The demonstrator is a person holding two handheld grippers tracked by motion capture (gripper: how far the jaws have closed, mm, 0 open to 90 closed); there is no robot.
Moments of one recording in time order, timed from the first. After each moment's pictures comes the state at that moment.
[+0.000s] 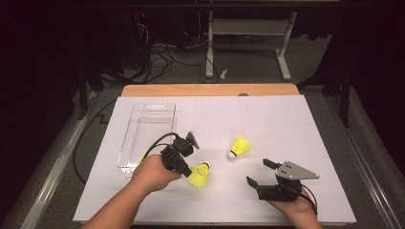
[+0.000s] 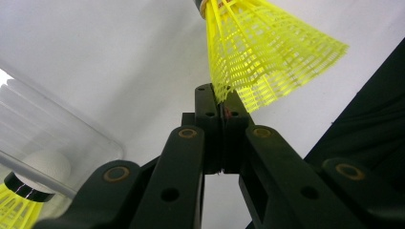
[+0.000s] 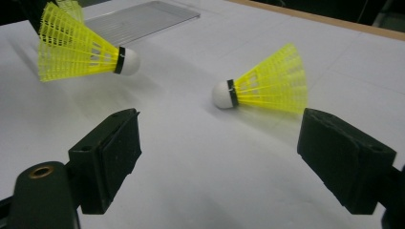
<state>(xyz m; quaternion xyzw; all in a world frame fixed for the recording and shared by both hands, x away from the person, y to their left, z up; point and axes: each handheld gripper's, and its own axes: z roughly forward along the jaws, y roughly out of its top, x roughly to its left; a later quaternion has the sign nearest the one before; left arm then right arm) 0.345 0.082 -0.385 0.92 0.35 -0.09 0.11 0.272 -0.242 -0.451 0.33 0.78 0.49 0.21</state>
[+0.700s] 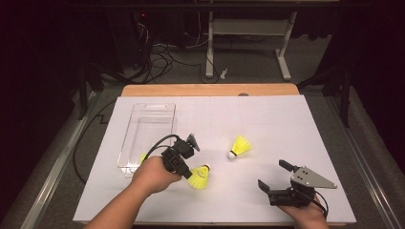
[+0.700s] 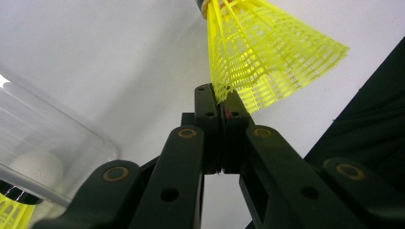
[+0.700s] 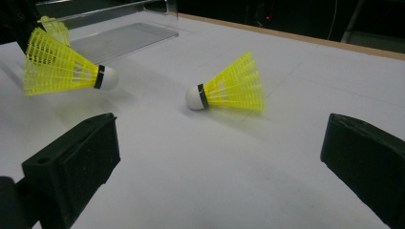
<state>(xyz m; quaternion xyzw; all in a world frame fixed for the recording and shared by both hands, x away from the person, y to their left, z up) 0.342 0.080 -0.388 0.93 0.35 -0.09 0.11 0.259 -0.269 -0.454 0.35 0.75 0.52 0.24</state>
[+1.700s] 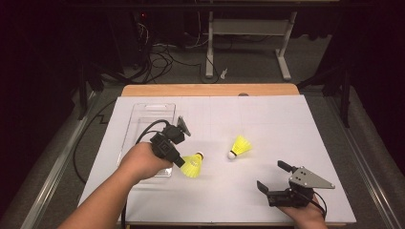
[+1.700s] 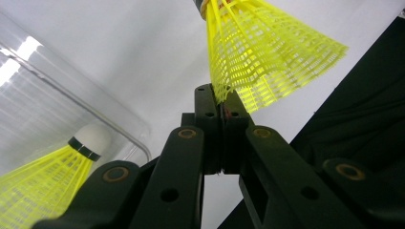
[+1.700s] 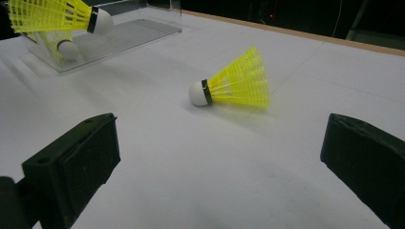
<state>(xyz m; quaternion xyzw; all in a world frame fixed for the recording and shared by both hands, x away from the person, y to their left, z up) 0.357 0.105 -0.340 0.92 0.37 -0.10 0.12 0.259 -0.267 -0.458 0.34 0.75 0.51 0.23</state>
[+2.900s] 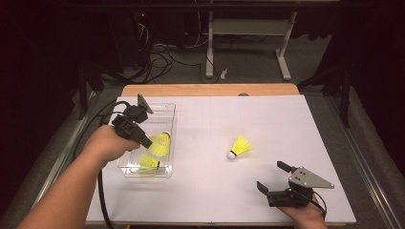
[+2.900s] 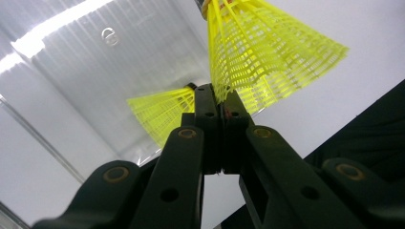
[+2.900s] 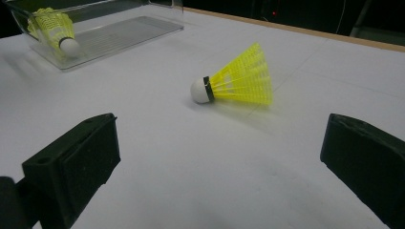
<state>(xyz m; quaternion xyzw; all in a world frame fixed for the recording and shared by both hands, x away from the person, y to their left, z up) 0.381 0.193 -0.308 0.88 0.46 -0.06 0.12 0.260 -0.267 -0.459 0.34 0.75 0.51 0.23</state>
